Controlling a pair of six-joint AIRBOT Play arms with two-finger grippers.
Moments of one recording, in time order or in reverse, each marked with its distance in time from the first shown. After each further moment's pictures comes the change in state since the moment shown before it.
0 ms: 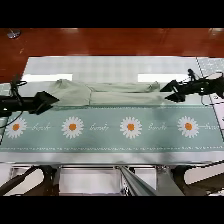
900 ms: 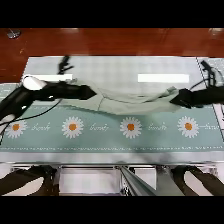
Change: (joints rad) left arm -0.643 -0.143 0.243 -0.055 0.266 0.017; right arm 0.059 0.785 -0.325 -0.232 0.126 0.022
